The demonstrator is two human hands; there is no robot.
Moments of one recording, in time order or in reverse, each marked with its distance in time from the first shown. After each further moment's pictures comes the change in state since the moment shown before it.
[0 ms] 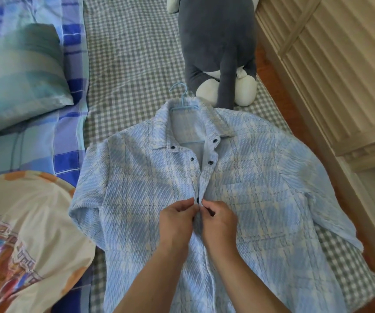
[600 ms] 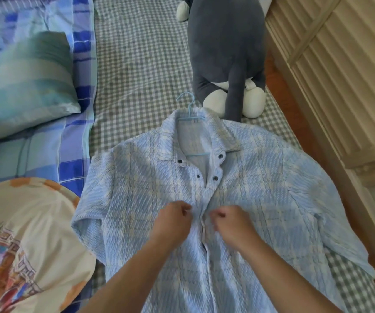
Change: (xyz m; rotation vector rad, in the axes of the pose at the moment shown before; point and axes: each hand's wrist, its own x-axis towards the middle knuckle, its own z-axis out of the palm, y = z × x) left_hand 0.035 0.041 -0.012 1.022 -0.115 0.271; right_hand 0.055 -0.017 -0.038 -0.287 -0.468 0.081
